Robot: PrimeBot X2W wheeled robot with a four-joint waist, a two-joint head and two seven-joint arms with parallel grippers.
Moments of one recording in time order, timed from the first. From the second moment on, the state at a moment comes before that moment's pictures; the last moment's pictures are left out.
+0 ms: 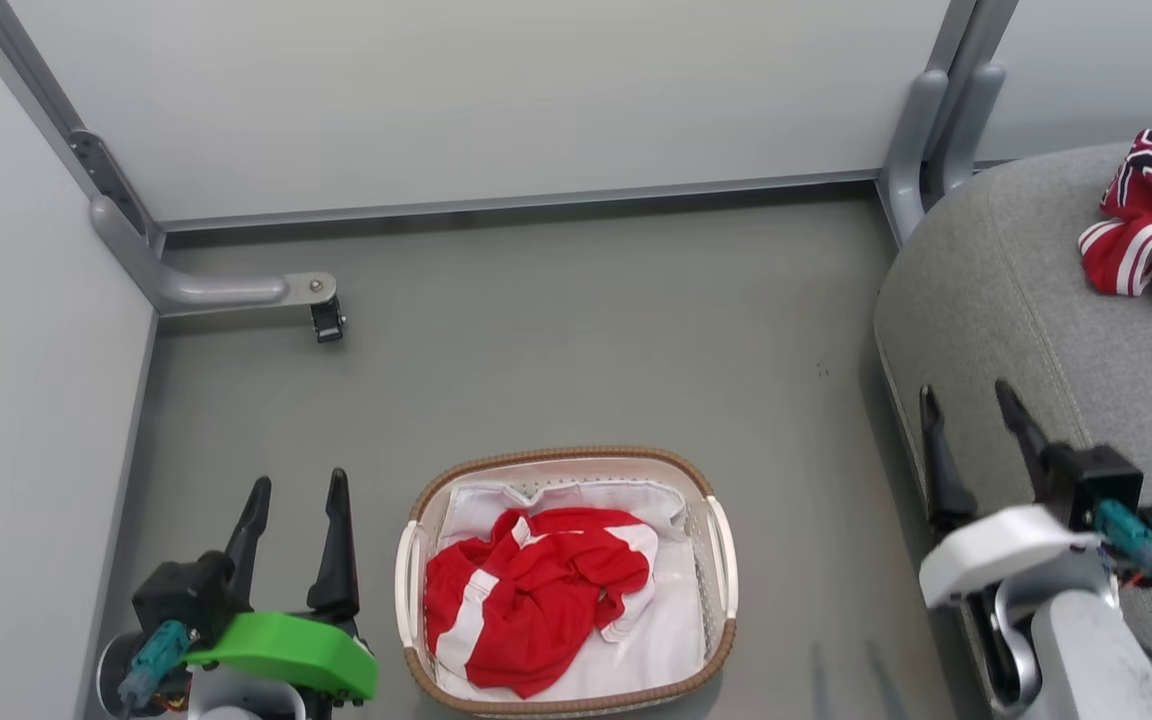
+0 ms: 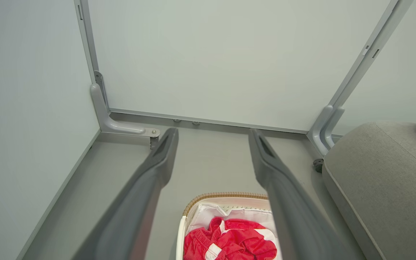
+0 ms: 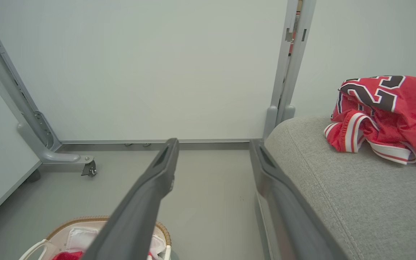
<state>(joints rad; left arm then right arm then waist) -0.09 0.22 -0.32 0.25 -0.53 0.05 -0.26 -0.24 -0.05 -0.07 0.37 0.09 0.13 -0.26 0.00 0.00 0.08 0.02</state>
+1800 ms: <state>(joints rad) -0.18 0.13 -0.27 0.32 -0.34 -0.07 -0.25 -0.13 -0.05 -0.05 0.23 0.17 0.13 -0.26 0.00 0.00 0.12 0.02</state>
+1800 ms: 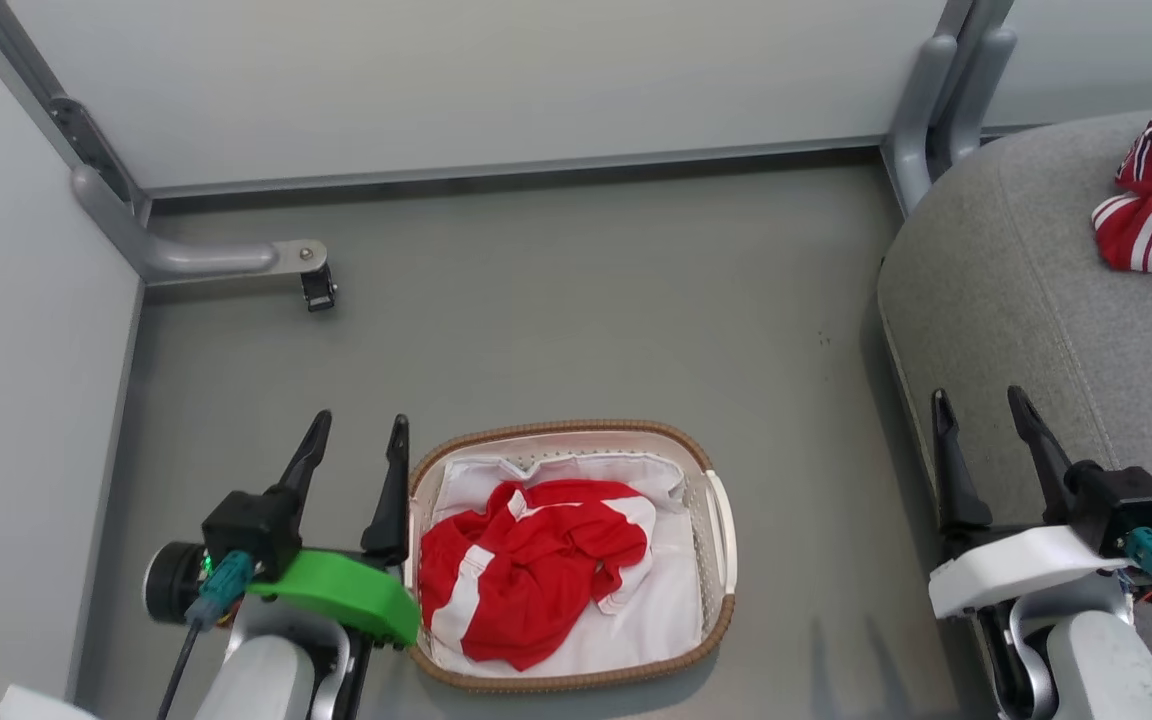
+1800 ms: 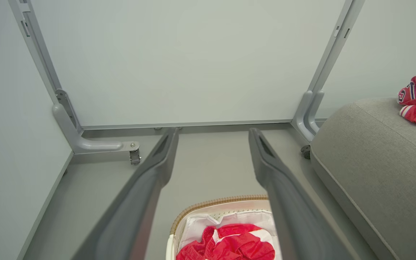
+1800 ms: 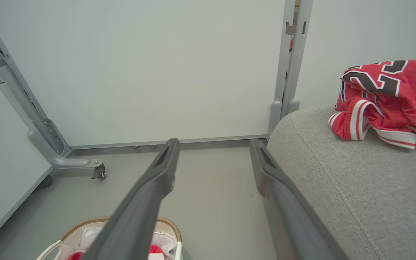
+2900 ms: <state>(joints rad) -0.79 0.19 -0.76 1.07 -0.12 -0.13 0.01 -0.45 -0.05 0.06 0.09 0.27 0.13 -0.26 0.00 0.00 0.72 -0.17</state>
